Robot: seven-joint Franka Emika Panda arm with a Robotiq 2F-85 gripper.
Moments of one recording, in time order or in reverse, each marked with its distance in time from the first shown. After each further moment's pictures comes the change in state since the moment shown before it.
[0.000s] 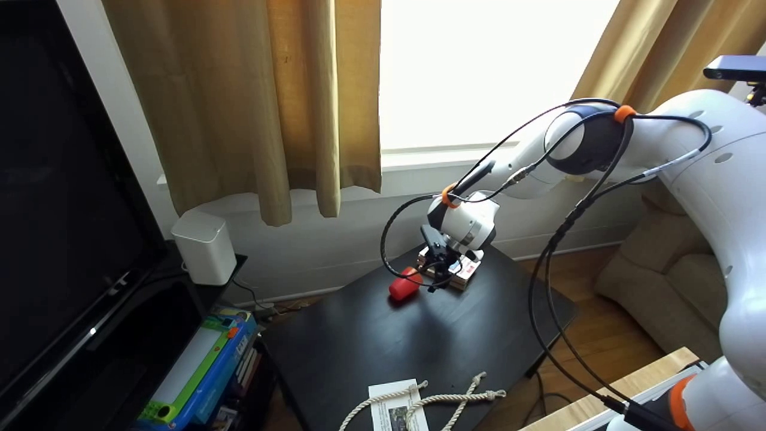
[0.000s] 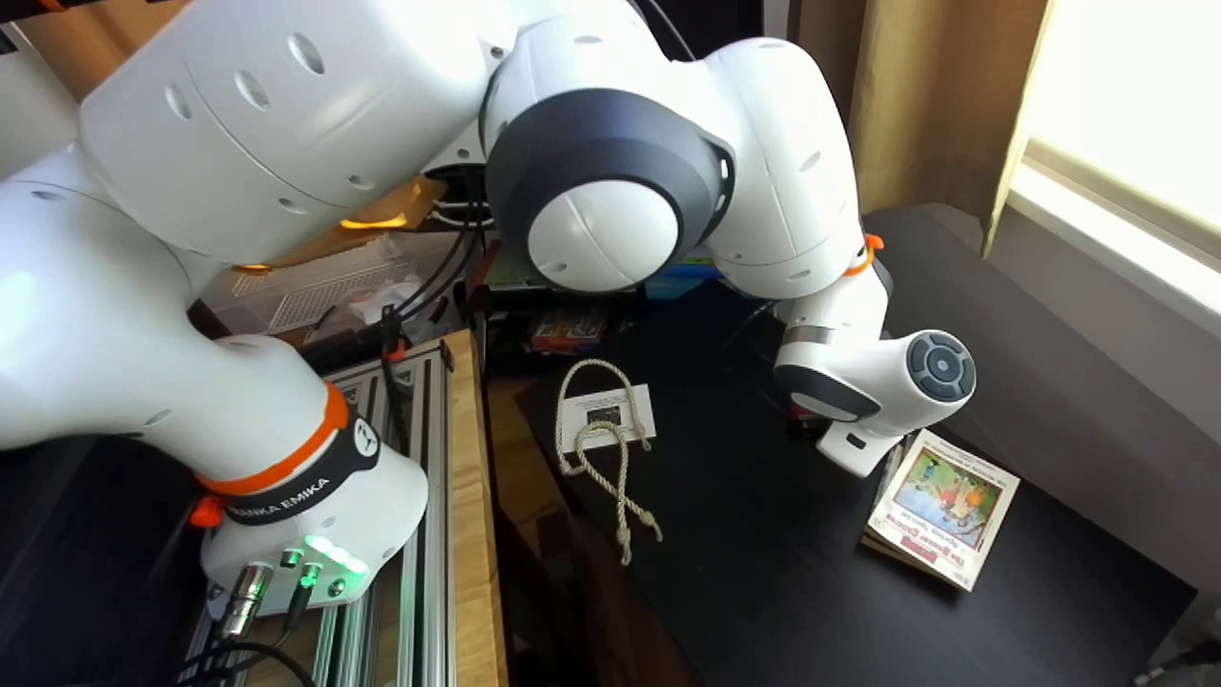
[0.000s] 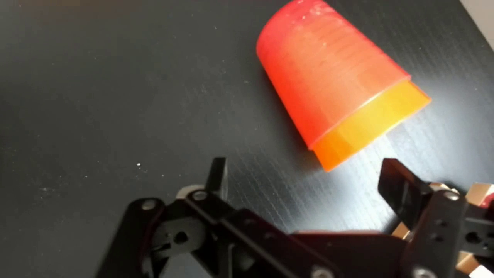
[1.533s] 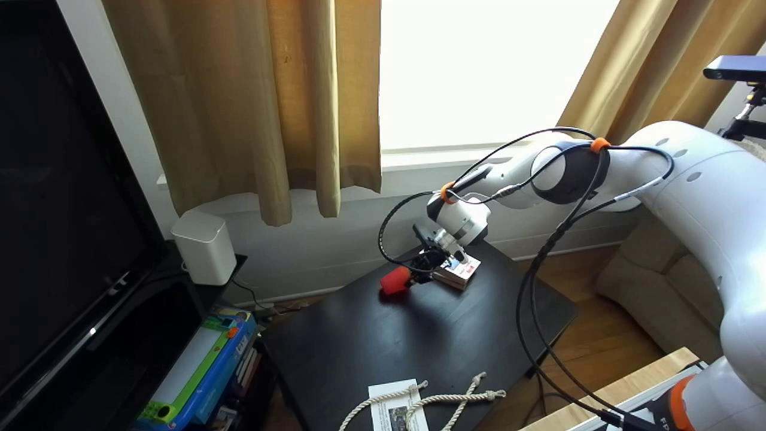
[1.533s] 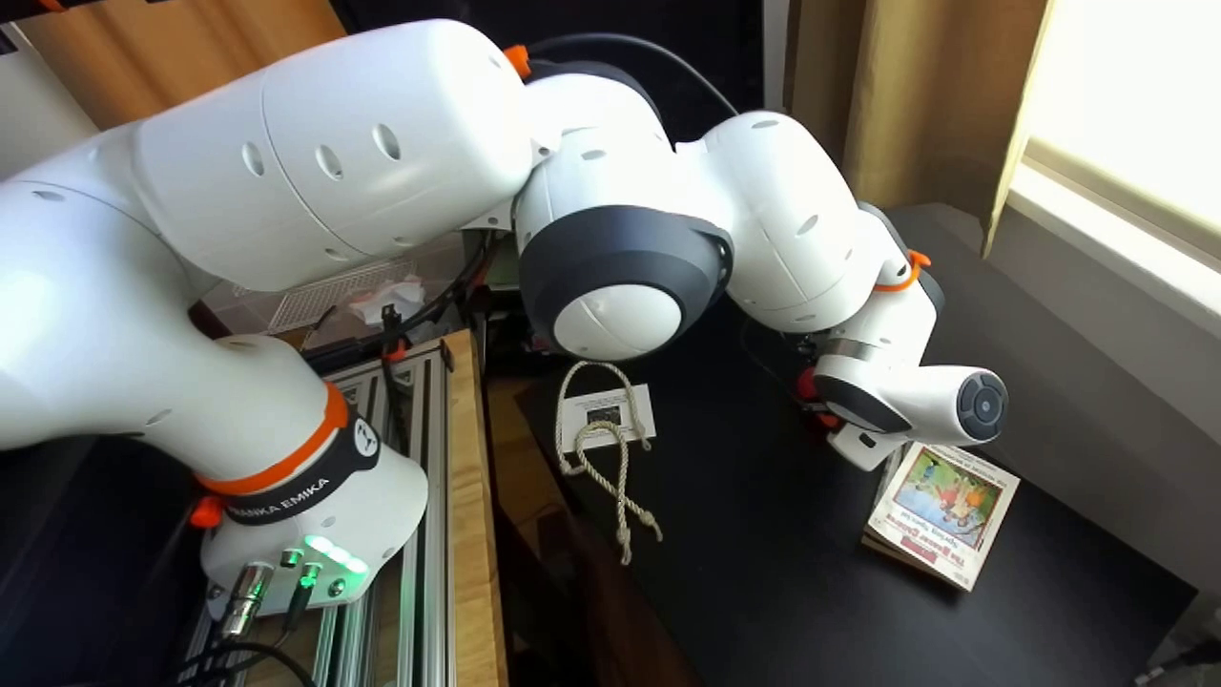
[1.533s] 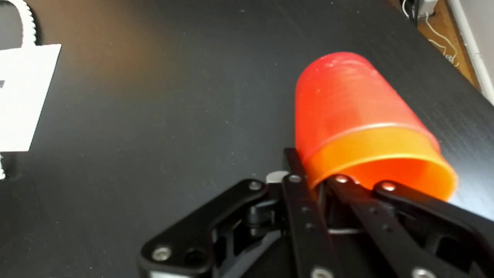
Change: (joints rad) arm 0.016 0.163 -0.004 0.301 0.116 -0.369 -0.028
